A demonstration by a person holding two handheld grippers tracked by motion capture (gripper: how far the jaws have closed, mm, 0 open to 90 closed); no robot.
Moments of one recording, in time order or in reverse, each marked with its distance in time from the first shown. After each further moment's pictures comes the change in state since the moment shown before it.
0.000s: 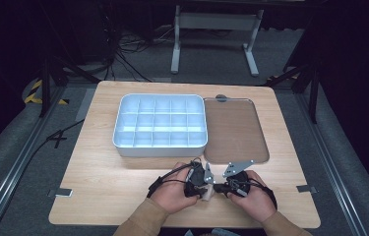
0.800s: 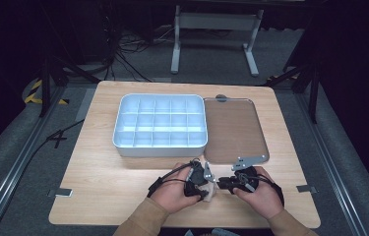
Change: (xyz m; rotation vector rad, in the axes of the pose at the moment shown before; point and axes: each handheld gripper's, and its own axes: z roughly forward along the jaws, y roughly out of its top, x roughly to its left) left arm 0.003 -0.002 0.004 0.005 -0.046 -0.075; right arm -0.012 0.001 -0.021 -0.073 0.006 0.074
